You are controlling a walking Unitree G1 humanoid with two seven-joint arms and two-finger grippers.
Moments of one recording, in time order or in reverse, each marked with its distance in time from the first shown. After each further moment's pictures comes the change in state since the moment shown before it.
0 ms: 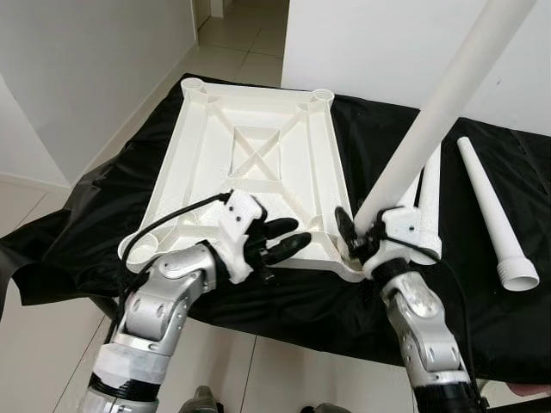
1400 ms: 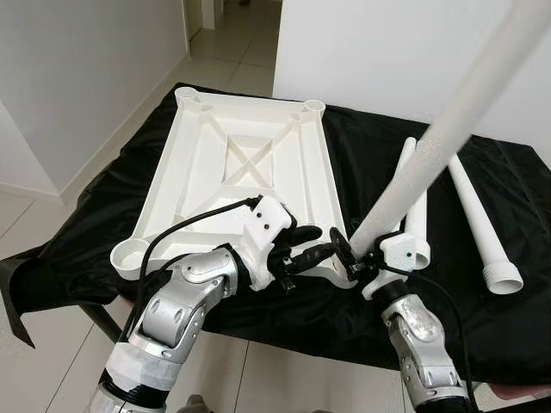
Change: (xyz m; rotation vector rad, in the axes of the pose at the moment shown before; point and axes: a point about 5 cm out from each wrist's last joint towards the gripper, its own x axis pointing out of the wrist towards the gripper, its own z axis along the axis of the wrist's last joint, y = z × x) left arm 0.012 -0.019 0.002 0.025 0.014 -0.093; right arm -0.015 0.008 -0.028 0.079 -0.031 0.088
